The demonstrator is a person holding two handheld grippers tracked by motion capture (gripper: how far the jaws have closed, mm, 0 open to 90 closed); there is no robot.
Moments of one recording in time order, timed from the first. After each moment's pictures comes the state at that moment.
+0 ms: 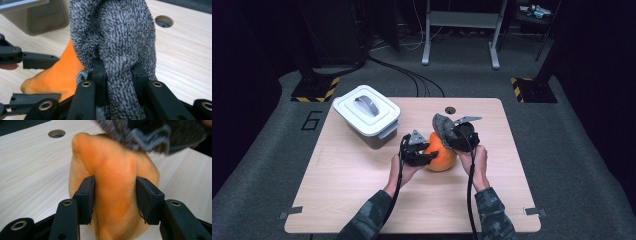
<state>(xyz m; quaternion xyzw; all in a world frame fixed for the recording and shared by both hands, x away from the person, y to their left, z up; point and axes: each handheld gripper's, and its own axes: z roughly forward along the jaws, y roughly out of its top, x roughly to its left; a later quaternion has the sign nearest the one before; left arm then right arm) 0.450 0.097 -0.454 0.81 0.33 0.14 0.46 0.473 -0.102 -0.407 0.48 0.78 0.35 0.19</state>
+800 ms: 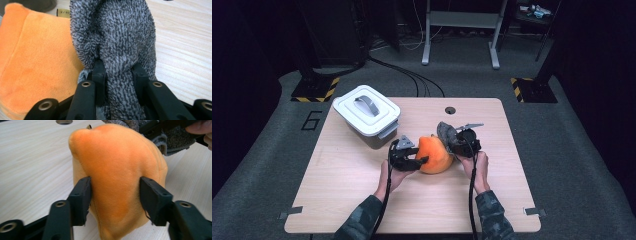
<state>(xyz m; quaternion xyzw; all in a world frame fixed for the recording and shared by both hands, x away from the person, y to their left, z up) 0.443 0.133 -0.467 0.81 0.34 0.13 0.46 0.481 -0.115 -0.448 0.51 0.78 0.34 0.16</state>
